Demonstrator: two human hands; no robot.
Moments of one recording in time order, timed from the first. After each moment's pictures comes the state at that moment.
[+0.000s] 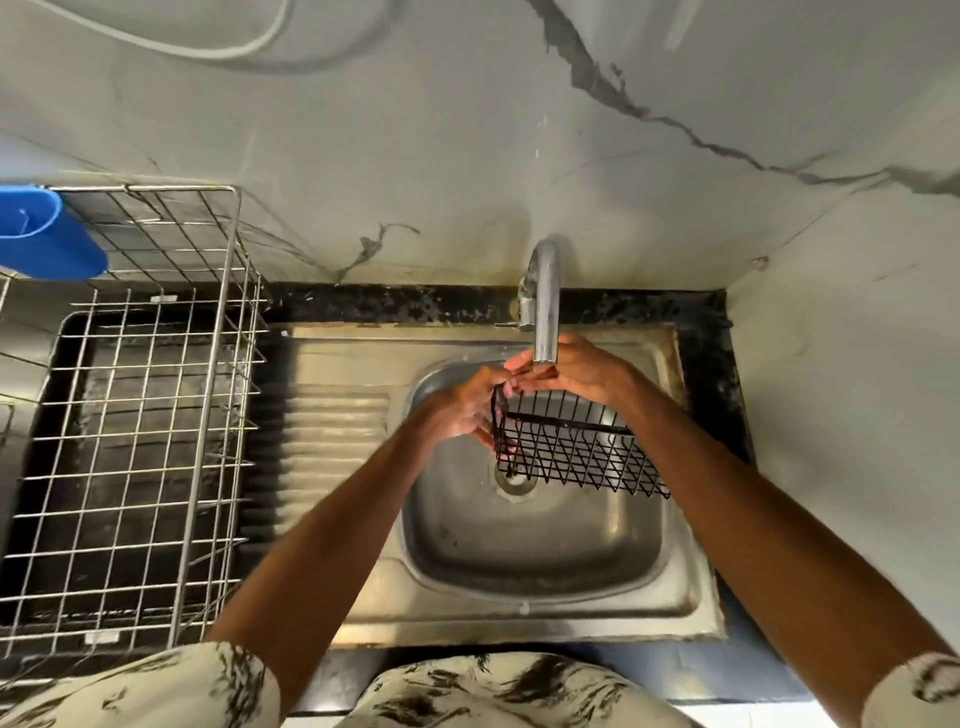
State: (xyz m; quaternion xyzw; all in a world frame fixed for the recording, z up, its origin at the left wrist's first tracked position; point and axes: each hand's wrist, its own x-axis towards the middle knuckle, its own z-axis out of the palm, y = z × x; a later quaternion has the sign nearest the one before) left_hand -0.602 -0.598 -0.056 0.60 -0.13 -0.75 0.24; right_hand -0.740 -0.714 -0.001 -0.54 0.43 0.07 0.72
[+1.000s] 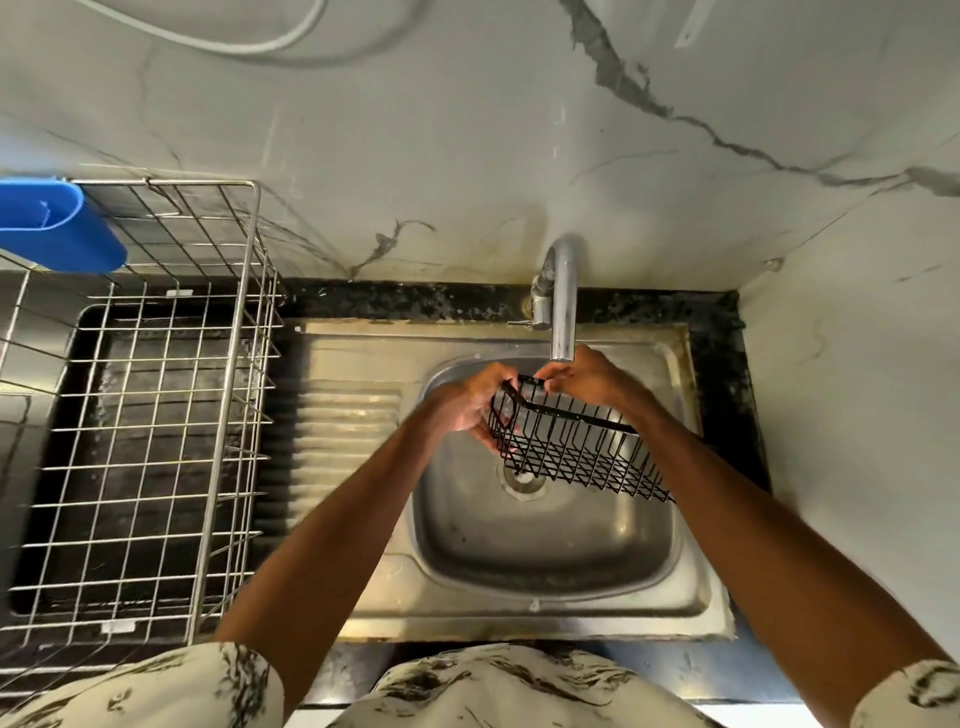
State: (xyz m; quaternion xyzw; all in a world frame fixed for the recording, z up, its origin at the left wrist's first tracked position) left_hand -0.593 -0.595 -0.040 0.65 -0.14 -0.72 0.21; right_hand -0.752 -0.722 -0.053 -0.77 0.42 0.14 0.46
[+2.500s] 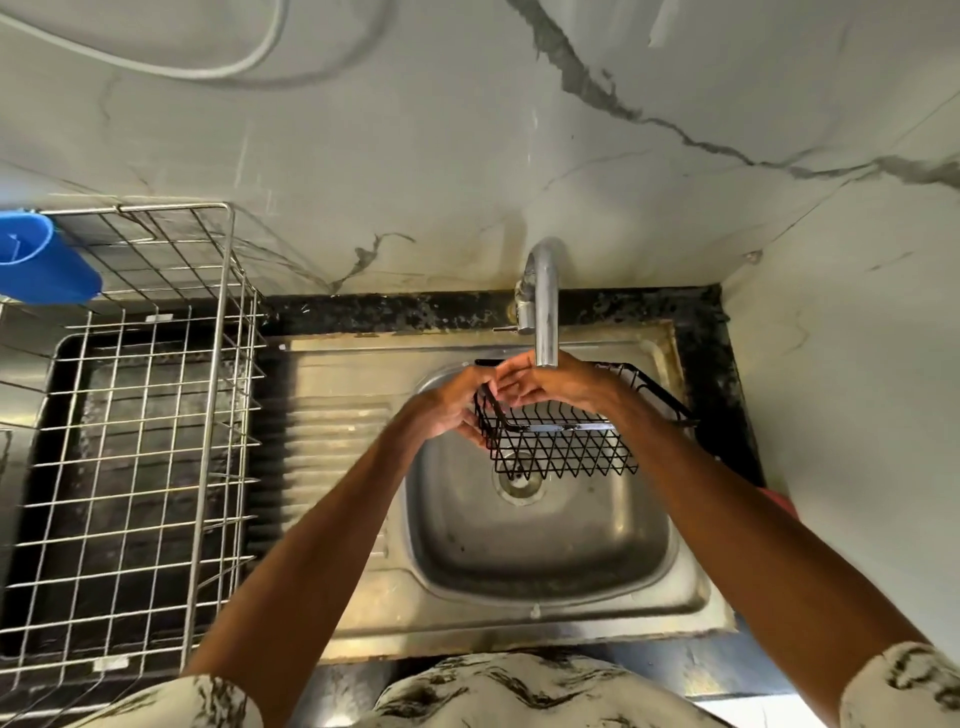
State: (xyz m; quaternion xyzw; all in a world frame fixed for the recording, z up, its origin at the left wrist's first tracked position) left_hand -0.582 -0.590 -0.036 0.64 -0.19 -0.70 0.25; right_hand -0.734 -0.706 -0.028 -0.58 0.36 0.07 0.73
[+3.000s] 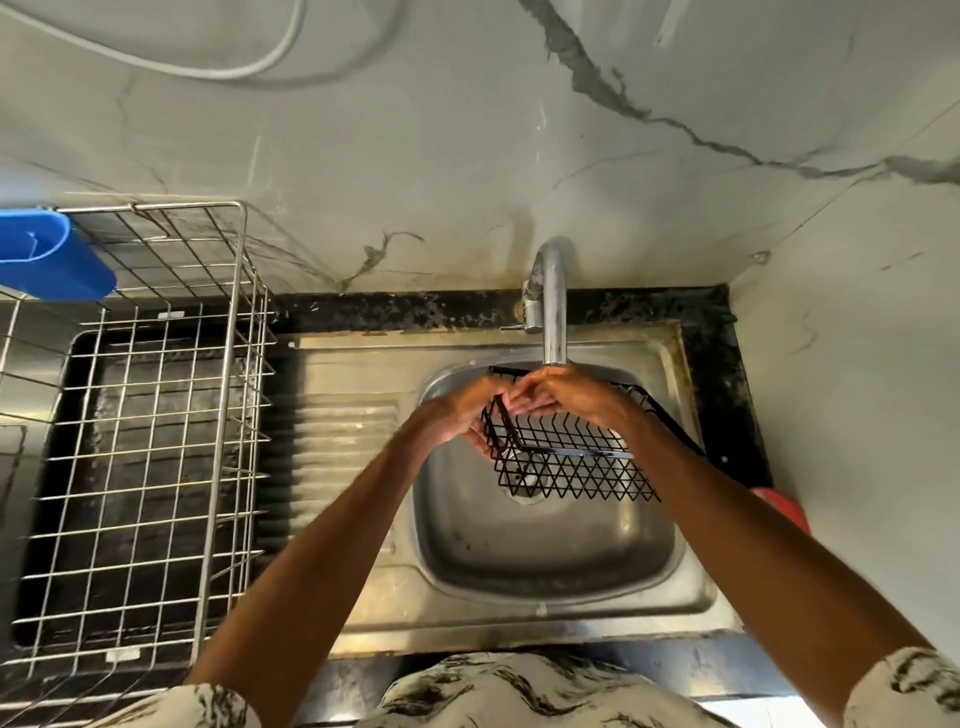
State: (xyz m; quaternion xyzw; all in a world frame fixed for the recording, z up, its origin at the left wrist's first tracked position) left_hand -0.593 -0.581 -0.020 0.65 -0.22 -0.69 0.23; right_hand -0.747 -0.698 -0.046 -0.60 0.42 0.12 0.68
